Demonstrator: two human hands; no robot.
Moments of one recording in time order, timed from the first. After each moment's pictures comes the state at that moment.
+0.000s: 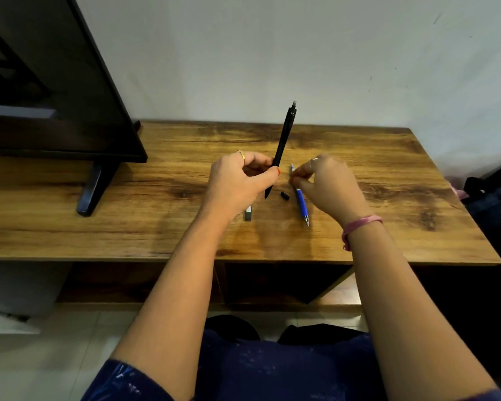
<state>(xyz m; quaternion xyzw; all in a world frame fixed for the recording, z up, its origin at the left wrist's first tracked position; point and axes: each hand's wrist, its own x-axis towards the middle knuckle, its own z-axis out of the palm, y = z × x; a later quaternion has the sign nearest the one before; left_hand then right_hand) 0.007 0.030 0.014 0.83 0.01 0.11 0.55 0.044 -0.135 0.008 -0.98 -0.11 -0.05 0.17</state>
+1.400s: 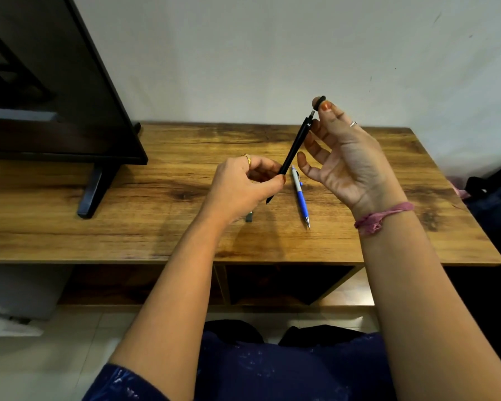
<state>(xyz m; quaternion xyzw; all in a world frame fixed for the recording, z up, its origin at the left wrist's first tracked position) 0.001 0.031 0.018 0.81 -0.04 0.06 0.58 0.037 -0.131 0.056 -0.51 0.02 0.10 0.86</state>
